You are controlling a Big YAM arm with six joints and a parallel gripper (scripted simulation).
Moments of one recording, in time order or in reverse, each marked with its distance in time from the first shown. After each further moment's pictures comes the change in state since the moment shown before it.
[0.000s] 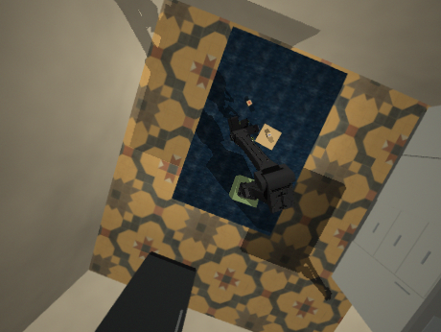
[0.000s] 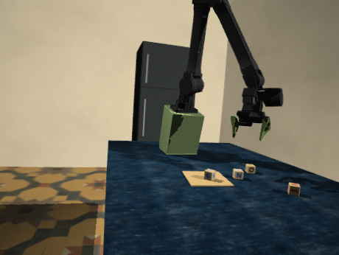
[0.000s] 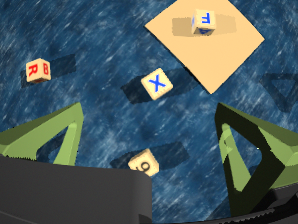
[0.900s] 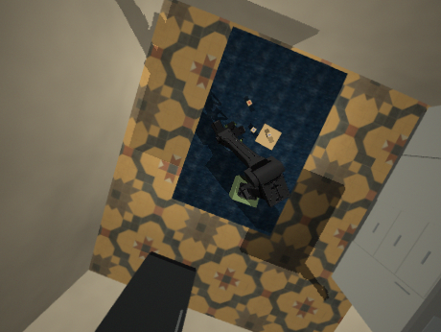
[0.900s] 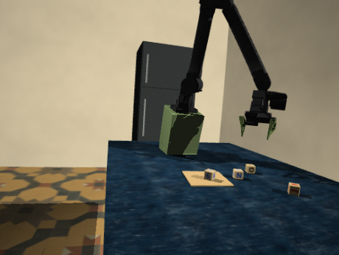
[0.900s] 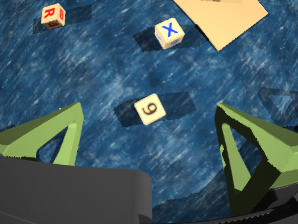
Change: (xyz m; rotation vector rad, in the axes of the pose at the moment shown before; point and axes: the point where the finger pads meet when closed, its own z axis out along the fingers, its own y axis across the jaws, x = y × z) arm 0.061 0.011 -0.043 -0.027 0.006 -0.090
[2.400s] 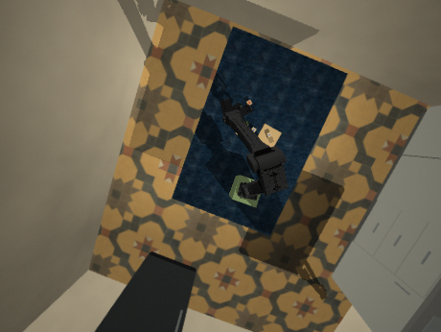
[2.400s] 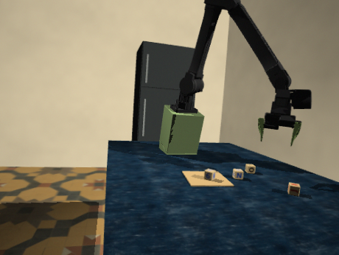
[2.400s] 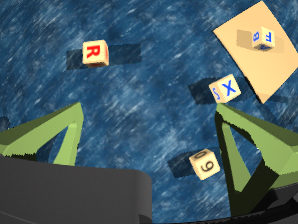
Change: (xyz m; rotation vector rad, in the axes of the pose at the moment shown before) arm -0.060 0.083 0.044 0.012 0.001 -0.037
